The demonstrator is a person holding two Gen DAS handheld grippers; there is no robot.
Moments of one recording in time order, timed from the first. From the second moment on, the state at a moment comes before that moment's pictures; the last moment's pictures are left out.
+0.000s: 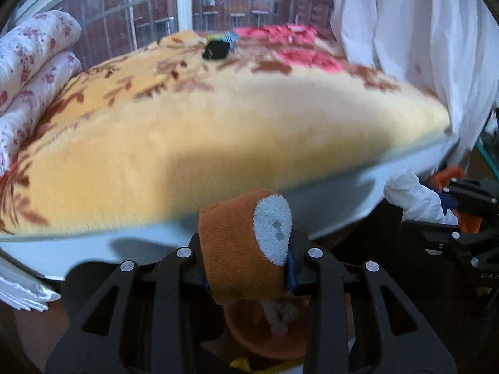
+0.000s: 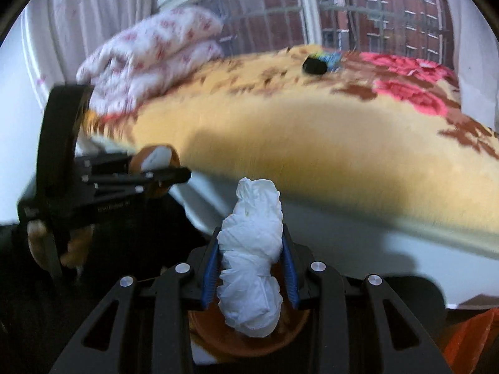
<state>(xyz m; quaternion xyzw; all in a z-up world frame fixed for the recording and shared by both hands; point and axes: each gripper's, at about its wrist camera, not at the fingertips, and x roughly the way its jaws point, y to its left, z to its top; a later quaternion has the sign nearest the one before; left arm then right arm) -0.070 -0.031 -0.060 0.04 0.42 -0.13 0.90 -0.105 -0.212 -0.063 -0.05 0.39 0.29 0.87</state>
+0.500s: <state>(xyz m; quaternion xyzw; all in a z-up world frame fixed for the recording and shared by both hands) -0.058 -0.036 -0.153 0.05 0.55 -0.13 0.82 -0.086 -0.196 -0.144 -0.05 0.52 0.27 0.81</state>
